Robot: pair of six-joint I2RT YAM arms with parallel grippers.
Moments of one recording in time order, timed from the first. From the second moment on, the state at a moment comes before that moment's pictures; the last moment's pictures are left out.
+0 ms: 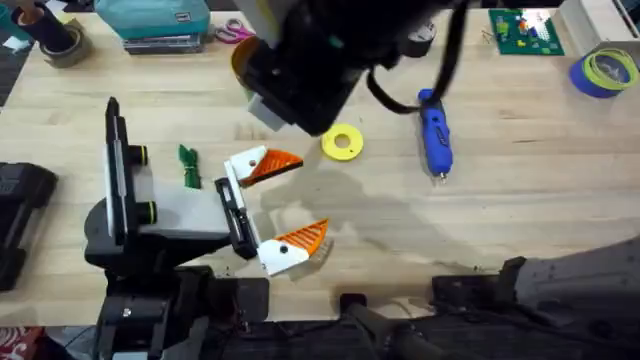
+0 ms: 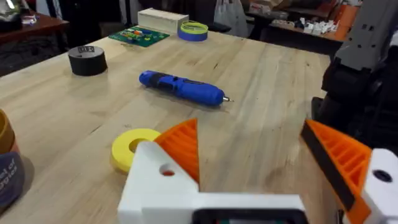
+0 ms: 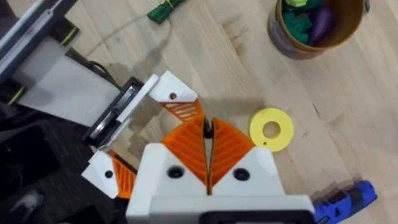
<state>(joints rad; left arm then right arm) 0.03 0.01 0.02 -0.14 1.21 0.03 1.02 1.70 2.04 -1.37 0.00 -0.03</state>
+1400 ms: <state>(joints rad) 0.03 0.01 0.02 -0.14 1.21 0.03 1.09 1.84 2.14 -1.44 -0.03 -0.22</state>
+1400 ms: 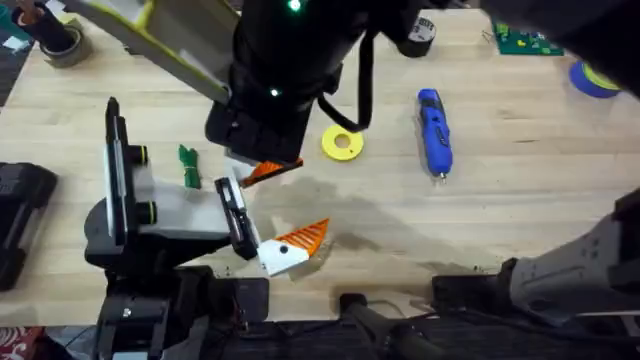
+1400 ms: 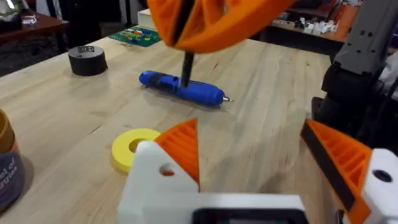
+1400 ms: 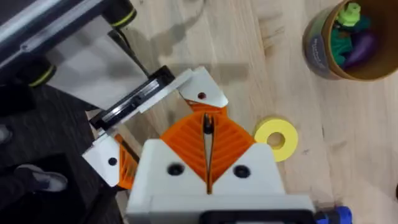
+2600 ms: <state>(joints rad) 0.03 0.01 0.02 -0.14 1.21 0.03 1.10 1.91 2.14 -1.45 -0.03 -0.22</state>
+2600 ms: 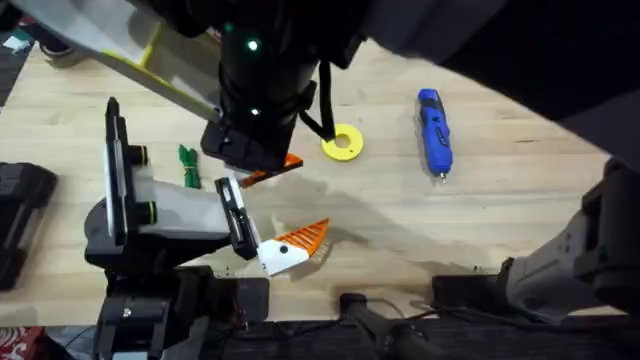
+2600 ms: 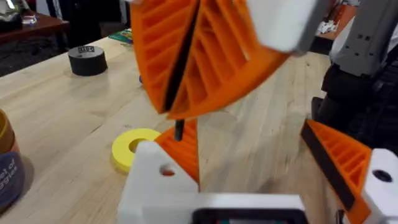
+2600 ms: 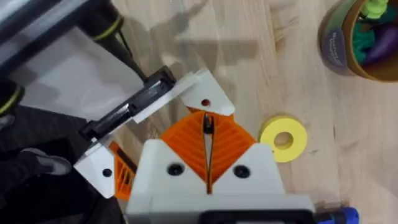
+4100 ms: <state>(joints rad) 0.03 0.01 0.02 -0.14 1.21 0.03 1.11 1.94 2.14 -1.43 -0.03 -0.22</state>
